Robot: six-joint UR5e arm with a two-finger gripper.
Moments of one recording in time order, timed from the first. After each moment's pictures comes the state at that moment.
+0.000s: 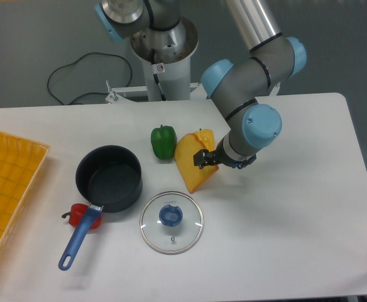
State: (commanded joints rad) arm 2.63 -1.98 -1.69 -1.32 1.47 0.49
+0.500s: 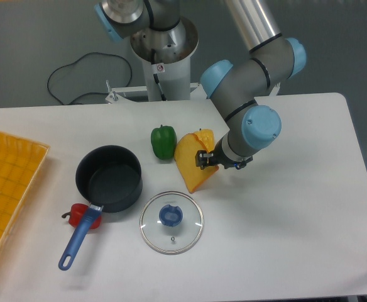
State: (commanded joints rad) arm 2.62 -1.98 -1.68 -1.35 1.45 0.48
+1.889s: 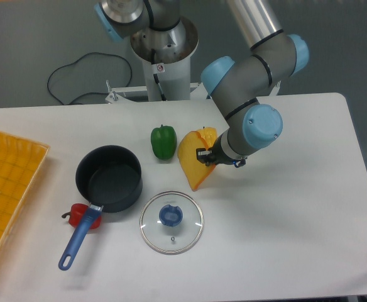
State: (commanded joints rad) arm 2.60 -1.97 -1.63 -1.45 1.45 0.48
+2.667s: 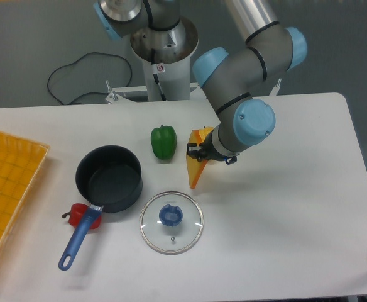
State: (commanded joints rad) arm 2.58 -1.94 -1.54 -1.58 1.45 0.46
